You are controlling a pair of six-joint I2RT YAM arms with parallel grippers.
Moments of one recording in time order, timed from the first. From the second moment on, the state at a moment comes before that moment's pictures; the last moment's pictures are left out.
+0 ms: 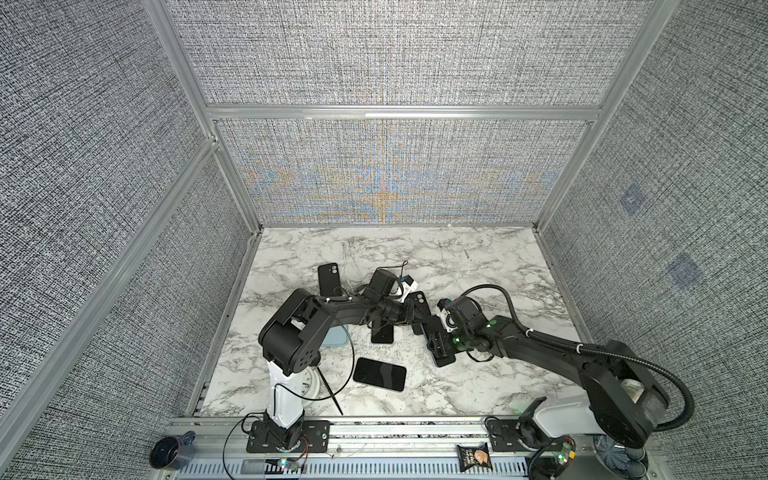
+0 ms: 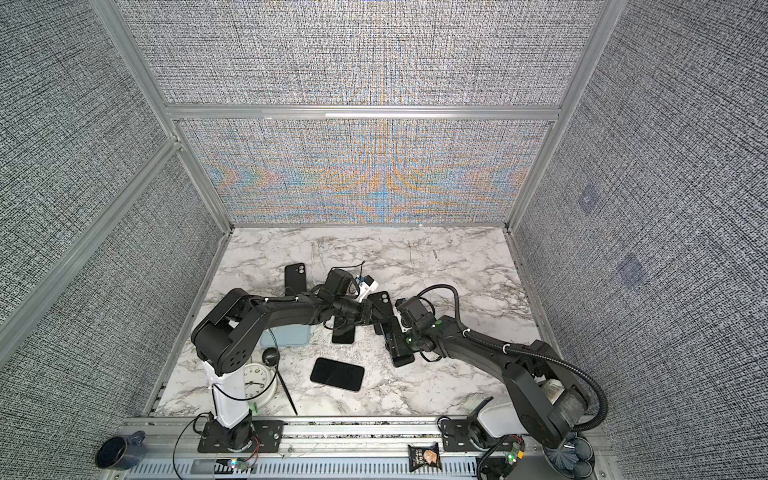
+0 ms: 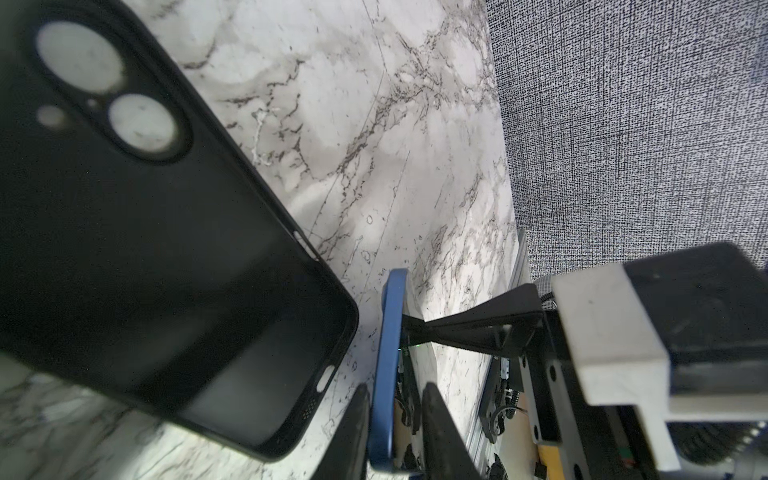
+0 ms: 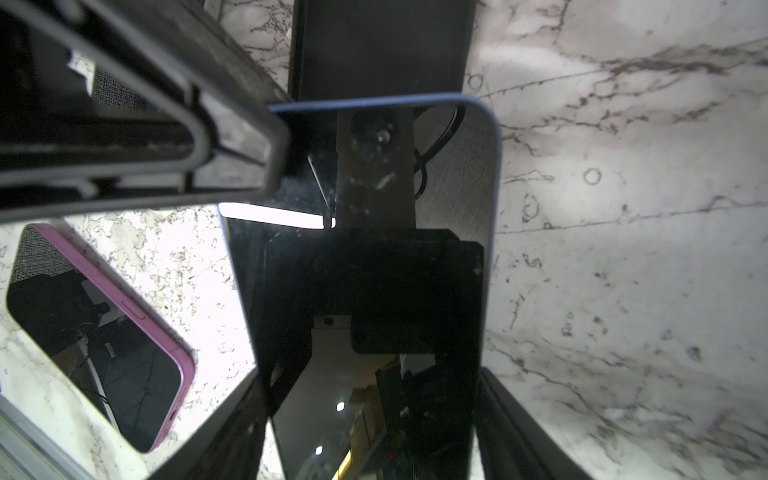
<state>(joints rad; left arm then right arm) -0.68 1.94 1.04 0.12 0.81 -0.63 0.66 1.39 0.69 -0.39 -0.12 0.38</state>
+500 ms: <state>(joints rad) -0.68 1.95 1.04 0.13 0.83 -0.64 0.66 1.39 0.69 -0.37 -0.11 0.38</state>
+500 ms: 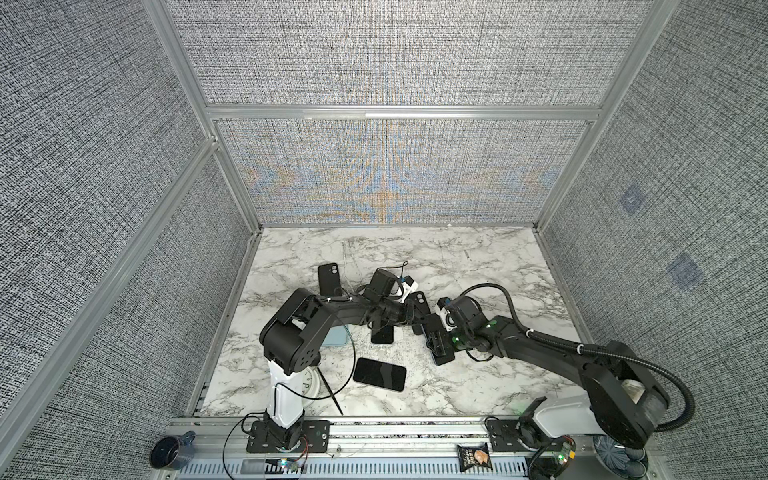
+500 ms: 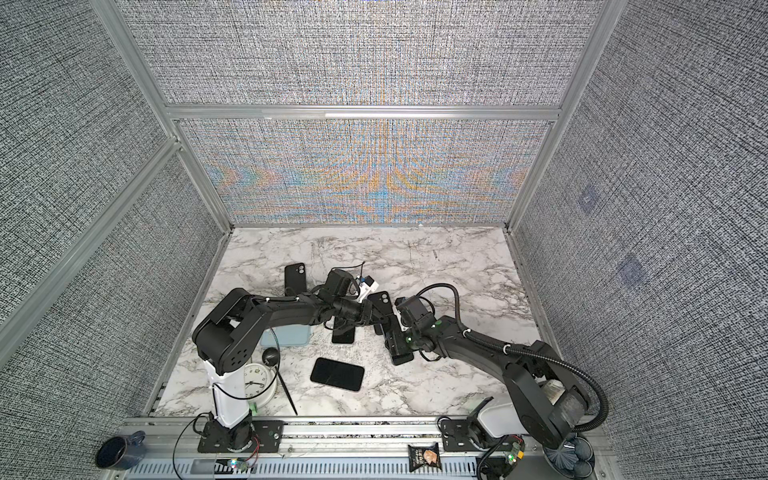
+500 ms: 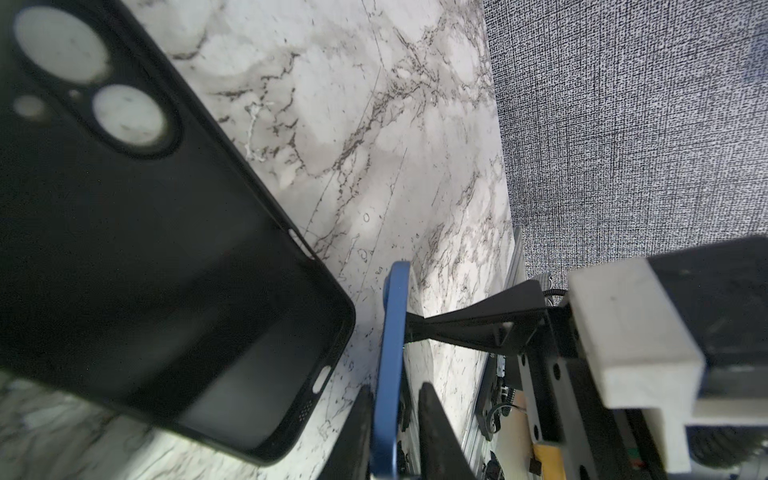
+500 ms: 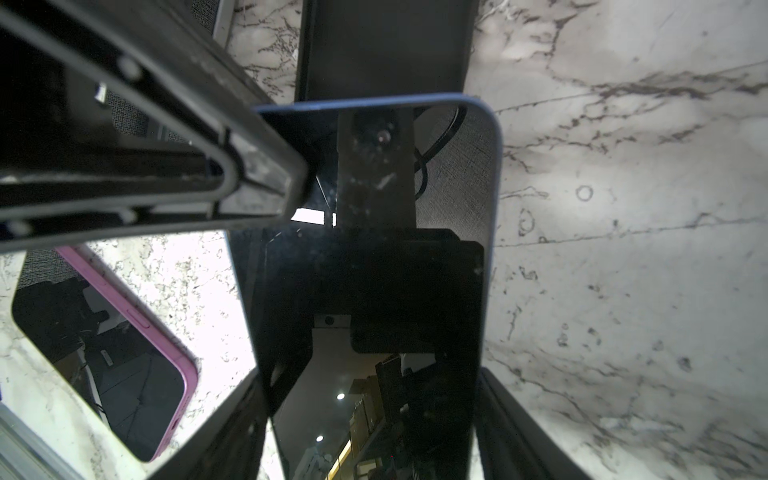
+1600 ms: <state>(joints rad) -0.68 1.93 1.04 0.16 0.84 -0.68 0.66 1.29 0.71 -0.43 -0.06 0.35</state>
